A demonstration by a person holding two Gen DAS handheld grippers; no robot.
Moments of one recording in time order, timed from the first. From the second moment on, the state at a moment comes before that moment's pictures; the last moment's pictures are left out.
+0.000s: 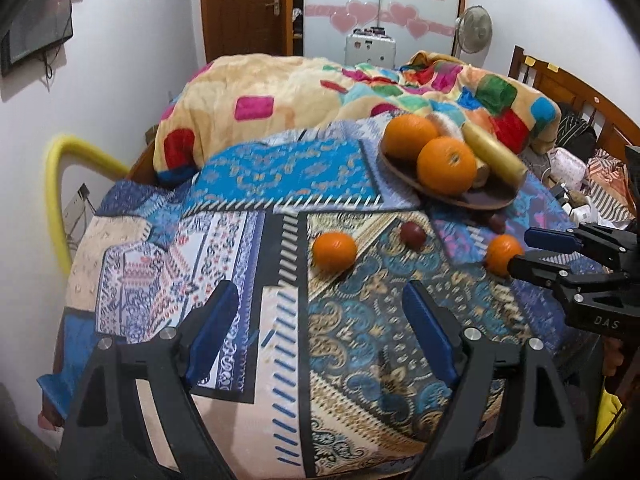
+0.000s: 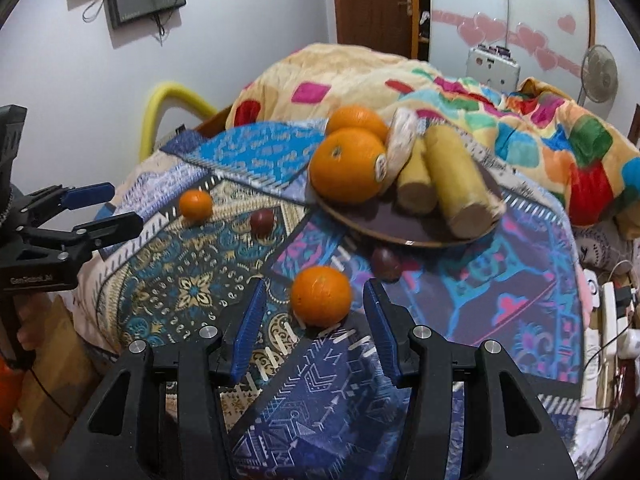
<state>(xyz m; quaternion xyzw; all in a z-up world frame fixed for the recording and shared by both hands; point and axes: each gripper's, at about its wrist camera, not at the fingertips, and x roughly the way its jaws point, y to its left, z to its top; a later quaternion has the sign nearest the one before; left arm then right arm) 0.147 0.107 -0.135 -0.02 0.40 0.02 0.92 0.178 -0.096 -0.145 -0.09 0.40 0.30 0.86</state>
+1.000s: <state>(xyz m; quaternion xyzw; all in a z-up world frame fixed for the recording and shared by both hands) 0.207 0.106 -0.170 -0.04 0.43 0.00 0.90 0.195 -0.135 -0.141 -0.06 0.40 0.28 0.87</state>
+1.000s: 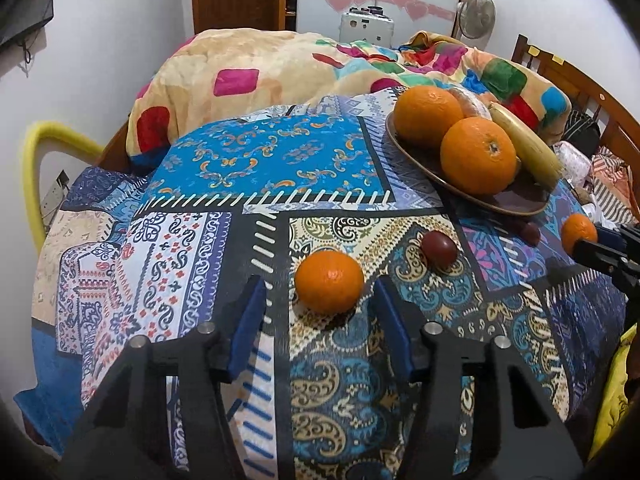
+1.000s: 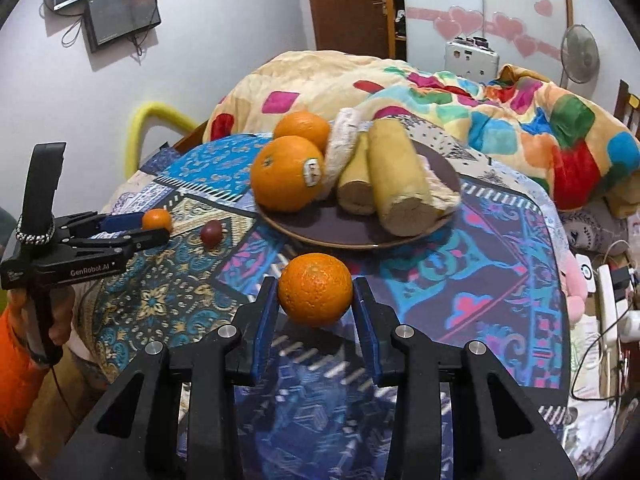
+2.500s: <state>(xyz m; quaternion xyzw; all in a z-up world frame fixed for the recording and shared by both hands) 0.261 -0.036 -0.137 0.00 0.40 -0.13 0.90 0.228 -0.191 -0.110 -0.03 0.35 0.26 0.90</state>
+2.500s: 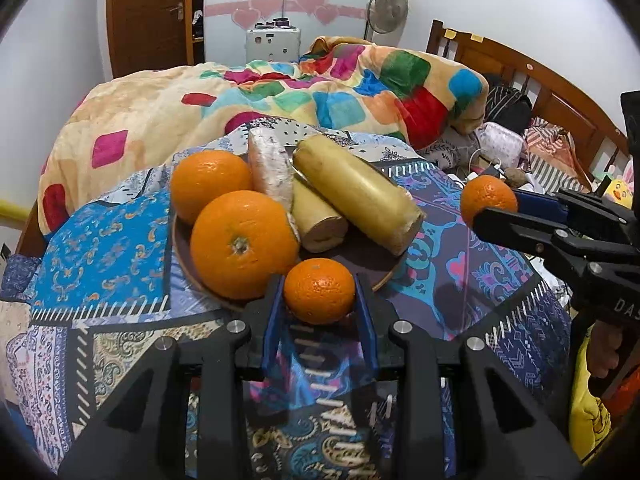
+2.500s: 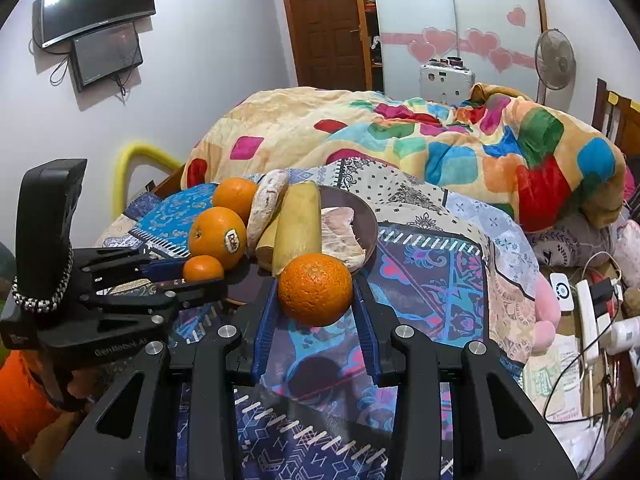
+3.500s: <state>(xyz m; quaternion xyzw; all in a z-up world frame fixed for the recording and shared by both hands) 0.243 0.008 -0.117 -0.01 0.37 -0.08 0.93 0.242 -0.159 -0.110 -0.04 0.35 0.29 0.89</state>
